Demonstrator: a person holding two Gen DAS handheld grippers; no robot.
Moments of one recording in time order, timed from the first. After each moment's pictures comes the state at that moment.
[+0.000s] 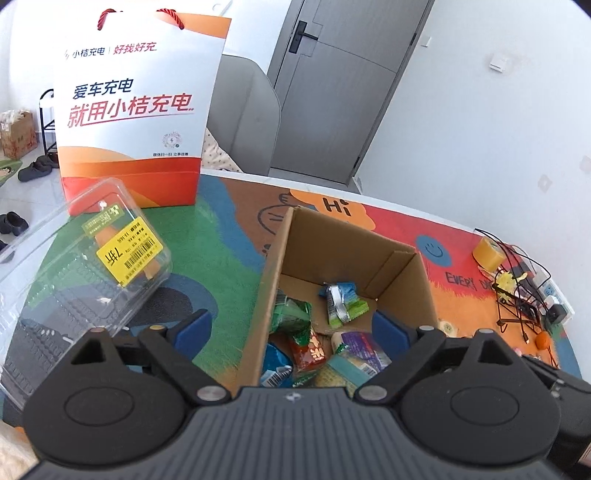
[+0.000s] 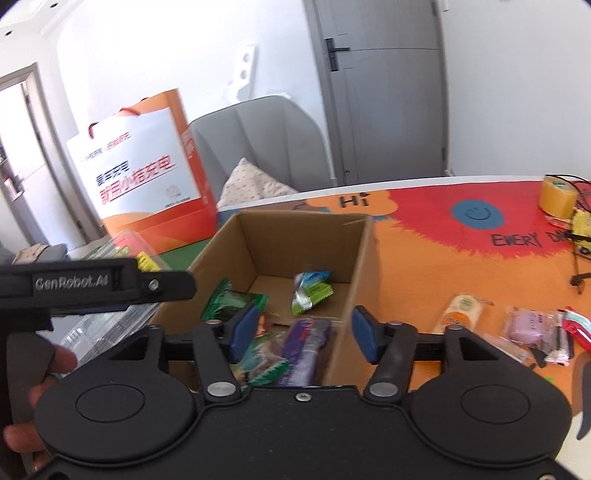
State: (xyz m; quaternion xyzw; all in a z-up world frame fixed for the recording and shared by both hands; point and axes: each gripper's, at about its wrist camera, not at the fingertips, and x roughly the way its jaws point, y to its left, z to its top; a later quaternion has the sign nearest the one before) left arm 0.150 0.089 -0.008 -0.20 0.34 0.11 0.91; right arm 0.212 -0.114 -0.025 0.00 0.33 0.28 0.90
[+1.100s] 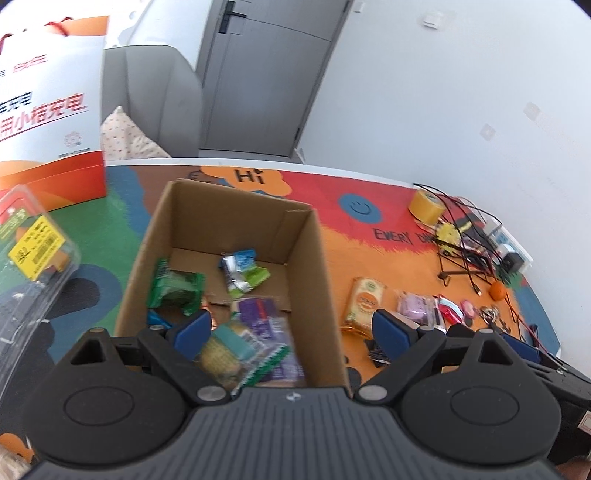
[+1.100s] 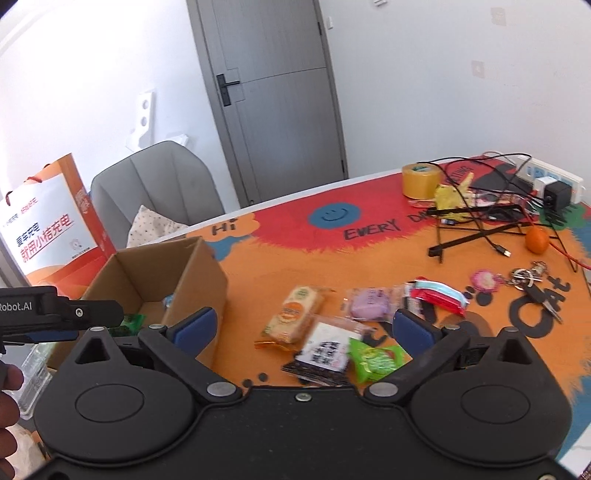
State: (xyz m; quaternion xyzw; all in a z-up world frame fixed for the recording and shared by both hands) left arm 0.170 0.010 -0.002 -0.16 0.37 0.01 0.91; right arm 0.202 -0.232 -0.029 0.05 0.31 0.14 0.94
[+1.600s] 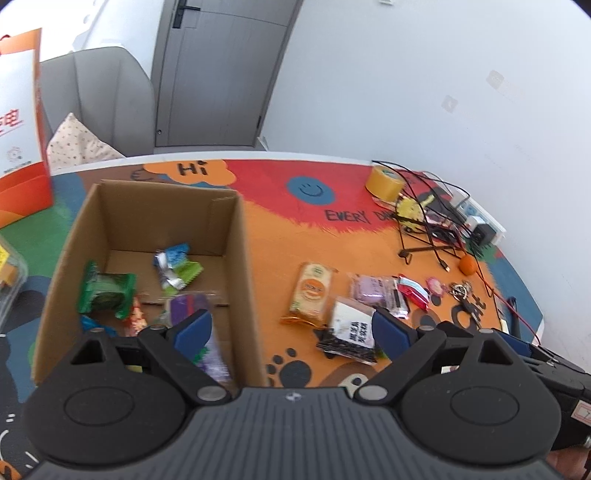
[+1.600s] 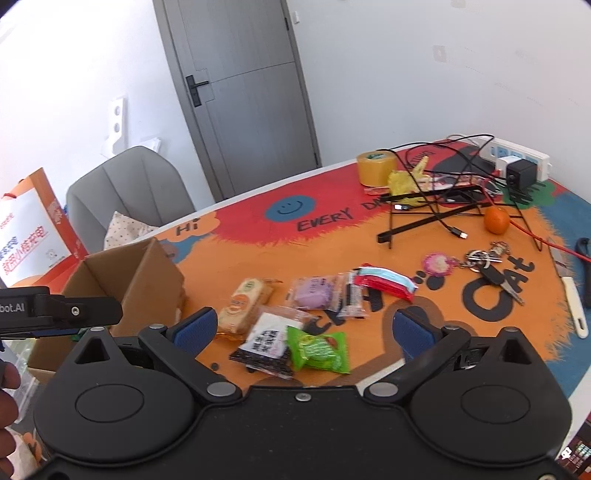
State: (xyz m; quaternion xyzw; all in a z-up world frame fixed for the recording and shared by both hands) left arm 0.188 -0.036 -0.003 -0.13 0.39 -0.05 0.91; right arm 0.203 -0.279 -0.036 0.07 0.33 0.10 0.94
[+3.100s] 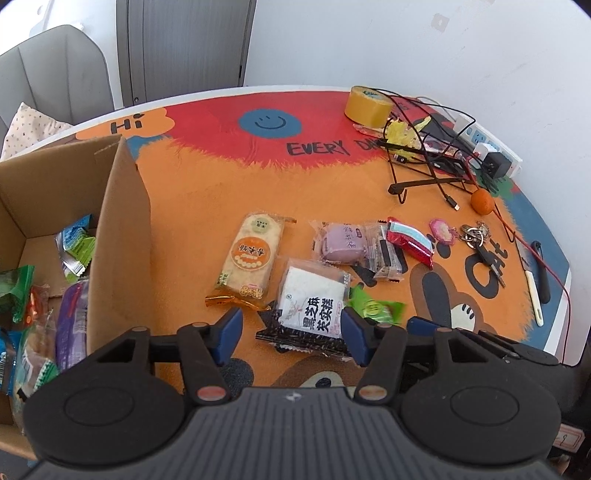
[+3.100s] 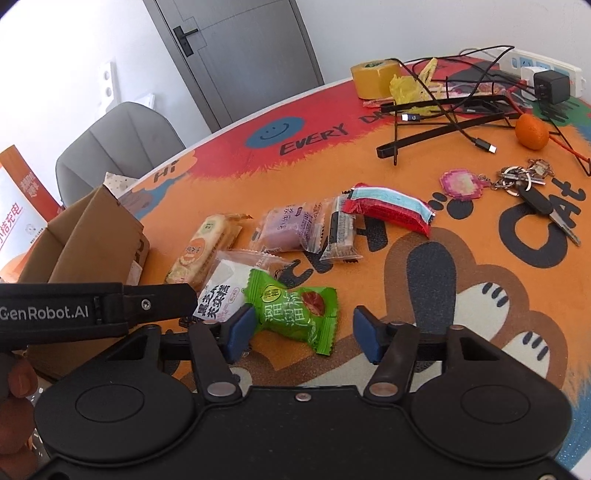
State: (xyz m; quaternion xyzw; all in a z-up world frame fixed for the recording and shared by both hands) left arm 0.254 -0.119 -0.059 -0.07 0.47 -0.06 0.88; right arm 0.258 -0.293 -0.115 0.11 0.42 0.14 0.89
